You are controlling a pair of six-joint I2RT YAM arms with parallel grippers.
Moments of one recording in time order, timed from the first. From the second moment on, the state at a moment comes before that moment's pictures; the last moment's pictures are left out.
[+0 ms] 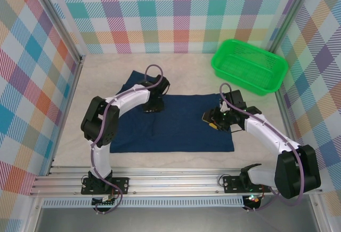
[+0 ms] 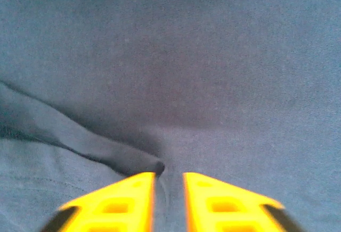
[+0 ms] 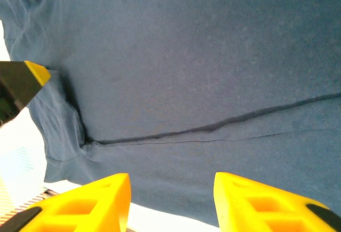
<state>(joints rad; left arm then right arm) -0.57 1.96 1.45 -0.87 -0.16 -0.65 0.32 1.24 0.76 -0.57 -0.45 0.80</state>
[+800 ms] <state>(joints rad) -0.12 1.36 0.76 -1.03 -0.10 -1.06 0.27 1.29 0.72 -0.76 -0.22 0.91</state>
